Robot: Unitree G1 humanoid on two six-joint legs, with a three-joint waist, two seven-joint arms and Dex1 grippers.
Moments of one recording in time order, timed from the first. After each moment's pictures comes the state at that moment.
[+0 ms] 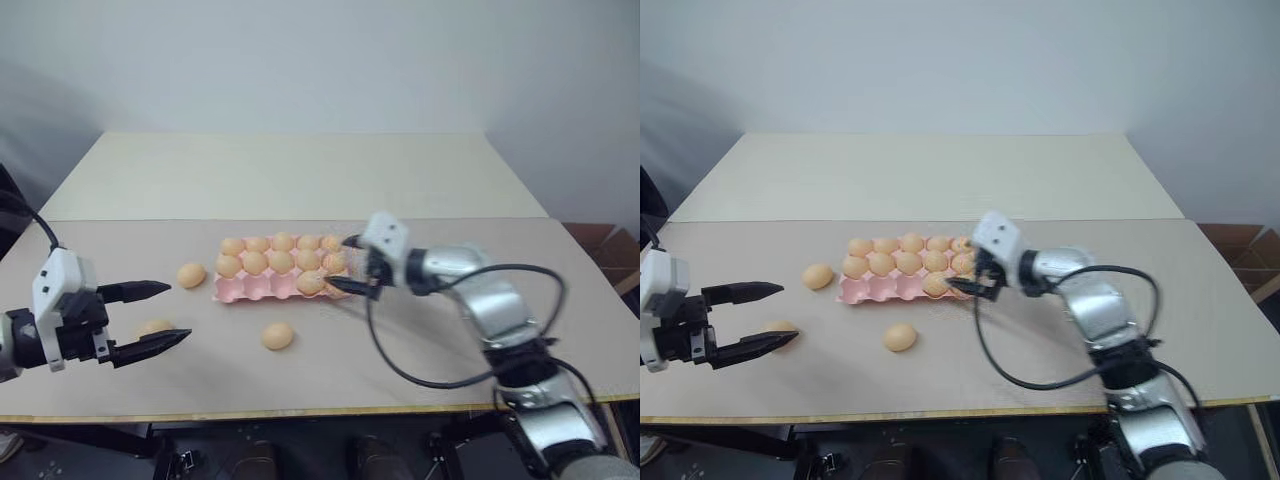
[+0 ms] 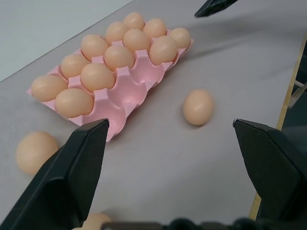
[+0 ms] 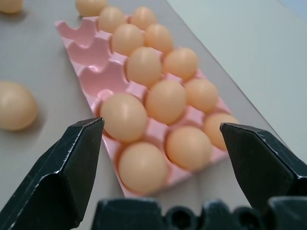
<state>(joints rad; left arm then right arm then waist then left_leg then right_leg) 0.16 1.01 0.63 -0.40 -0.71 0.61 -1.17 -0.59 -0.59 0.10 -0.19 0.23 0.57 0.94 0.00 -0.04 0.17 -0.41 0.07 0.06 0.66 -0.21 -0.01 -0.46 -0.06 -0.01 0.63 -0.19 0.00</state>
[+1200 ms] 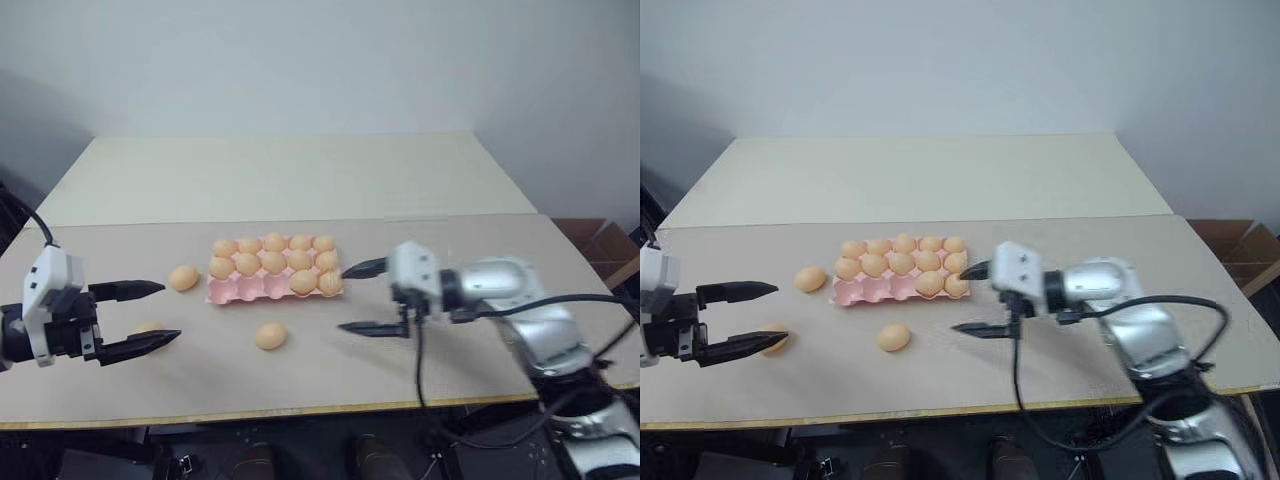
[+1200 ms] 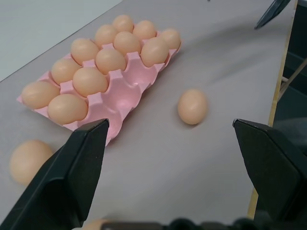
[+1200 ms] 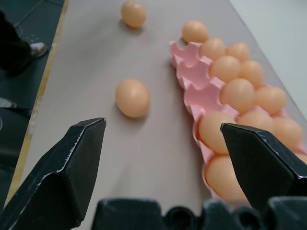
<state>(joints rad) 0.12 1.04 0.60 -0.28 -0.68 0.54 -1.28 -0.60 -0.57 0.35 -0.28 0.22 0.44 1.08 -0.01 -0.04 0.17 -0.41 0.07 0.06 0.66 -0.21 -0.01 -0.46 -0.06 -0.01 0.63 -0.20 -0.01</state>
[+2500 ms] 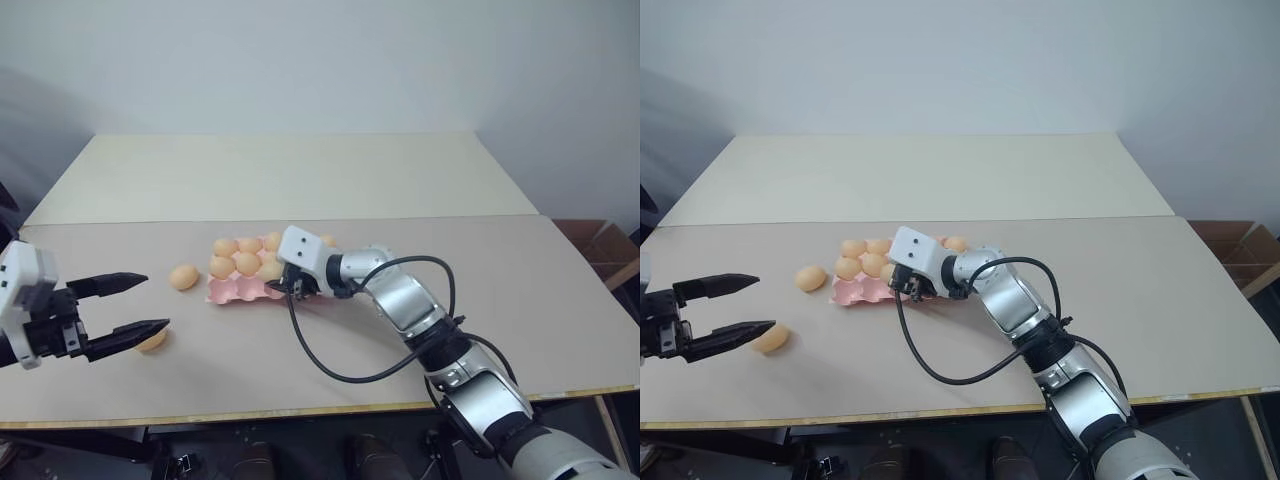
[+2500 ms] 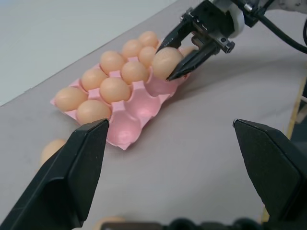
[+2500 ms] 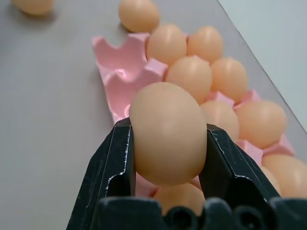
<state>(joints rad) 0.15 0.98 0.72 -0.34 -0.73 0.59 -1.17 -0.85 -0.18 0.46 0.17 -0.05 0.51 0.79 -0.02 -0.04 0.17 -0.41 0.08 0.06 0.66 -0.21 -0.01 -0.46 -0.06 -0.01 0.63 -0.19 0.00</state>
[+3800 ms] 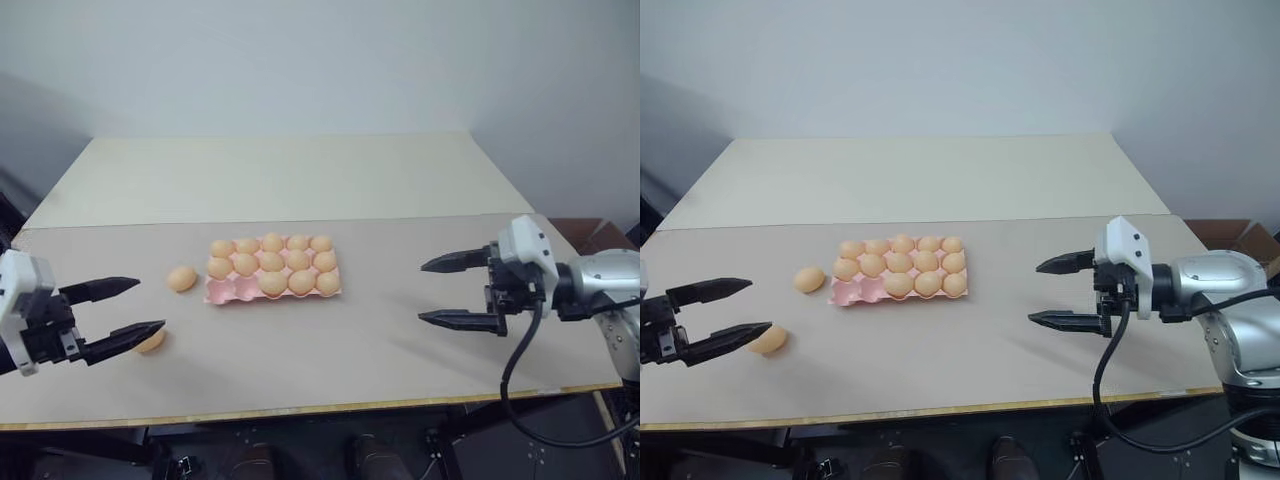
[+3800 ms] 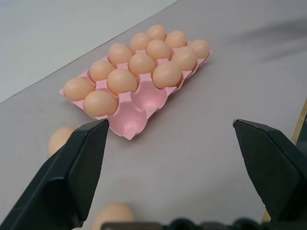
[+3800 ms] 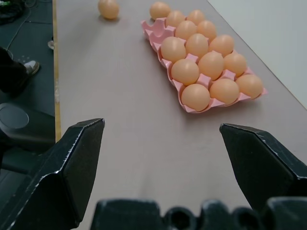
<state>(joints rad) 0.21 0.98 0.74 -0.33 -0.70 0.57 -1.17 -0.36 -0.90 -0.17 -0.30 0.53 0.55 1.32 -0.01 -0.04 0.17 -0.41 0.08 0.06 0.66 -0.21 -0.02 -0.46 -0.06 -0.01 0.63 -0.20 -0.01</state>
